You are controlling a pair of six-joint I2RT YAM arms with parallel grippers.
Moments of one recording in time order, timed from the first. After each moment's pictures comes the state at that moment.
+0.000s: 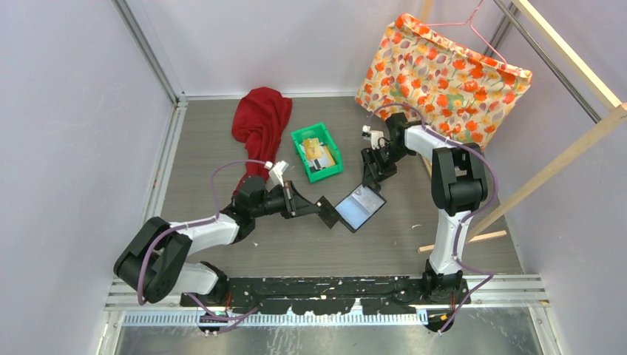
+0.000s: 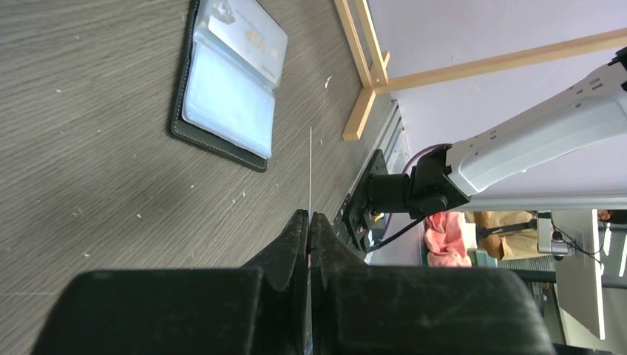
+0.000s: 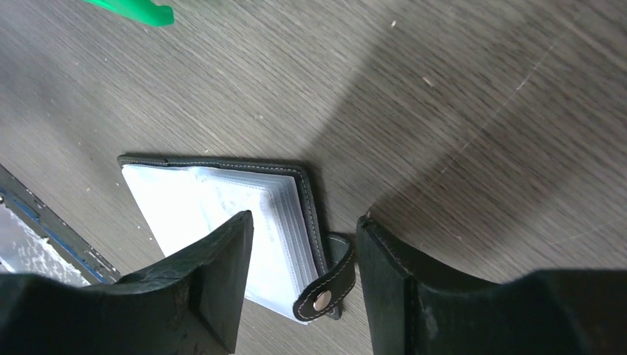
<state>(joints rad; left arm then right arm) -0.56 1.31 0.40 0.62 0.60 -0.92 0.18 2.02 1.43 -0.80 -0.53 -0.25</state>
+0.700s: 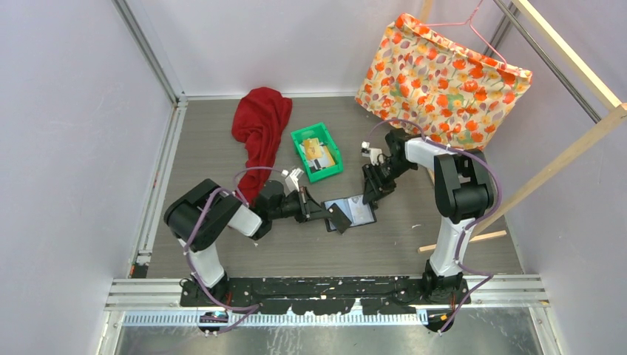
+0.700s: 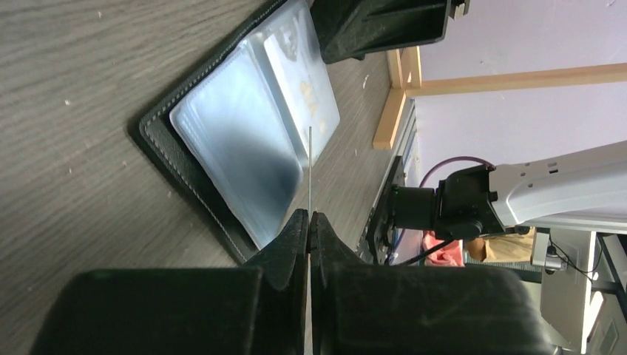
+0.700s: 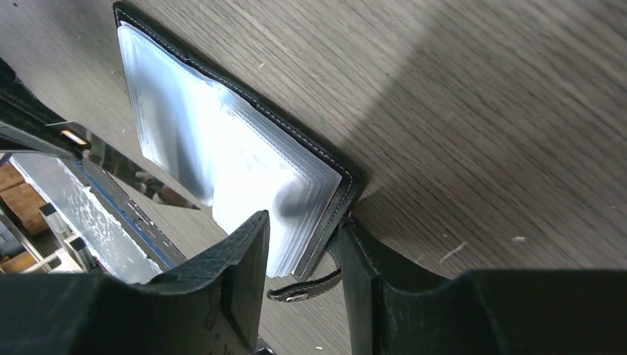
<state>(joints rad) -0.65 1.75 0.45 0.97 0.57 -1.02 0.19 1.94 1.23 -0.81 -0.64 -0.25</state>
